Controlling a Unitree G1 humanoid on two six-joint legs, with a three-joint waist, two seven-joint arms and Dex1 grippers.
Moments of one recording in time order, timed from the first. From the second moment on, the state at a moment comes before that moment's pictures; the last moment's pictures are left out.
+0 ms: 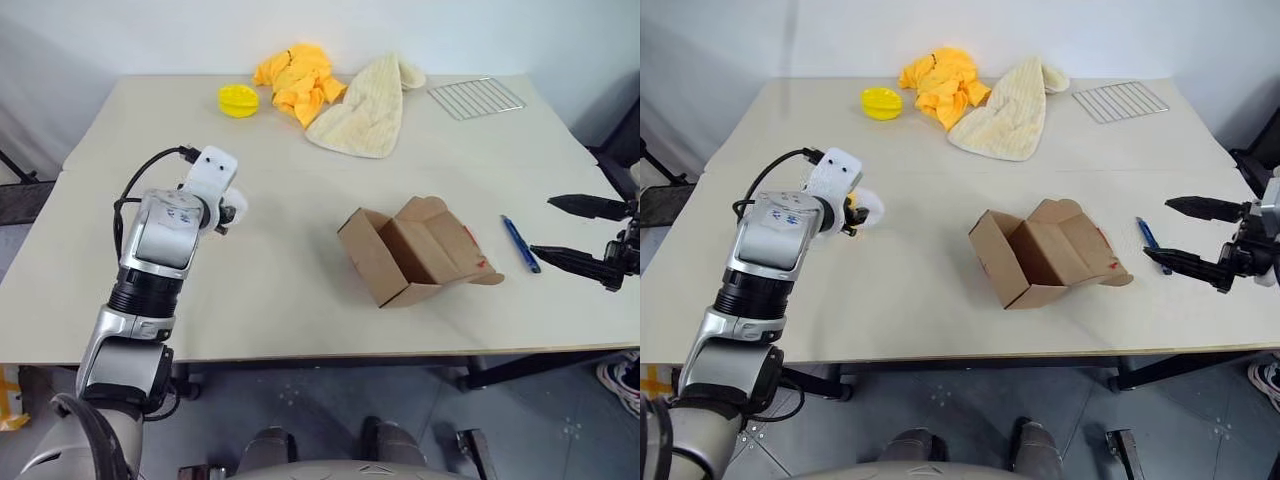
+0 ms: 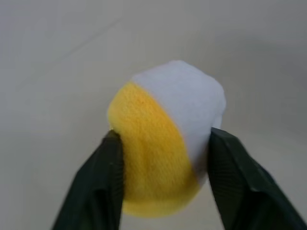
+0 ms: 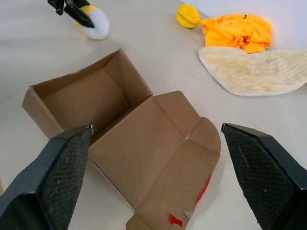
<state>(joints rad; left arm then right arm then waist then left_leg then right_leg) -0.91 0.53 -0.13 0.14 0.16 1.16 -0.38 -0.41 -1.02 -0.41 0.35 0.57 0.15 1.47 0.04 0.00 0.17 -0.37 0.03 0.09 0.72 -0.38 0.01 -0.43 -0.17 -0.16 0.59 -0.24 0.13</state>
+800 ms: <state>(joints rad) -0.19 0.64 0.30 -0.42 -0.42 0.60 -0.91 -0.32 -1.09 -0.38 0.41 0.51 0.11 1.50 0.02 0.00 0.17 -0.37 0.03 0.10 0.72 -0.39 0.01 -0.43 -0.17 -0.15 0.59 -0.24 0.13</state>
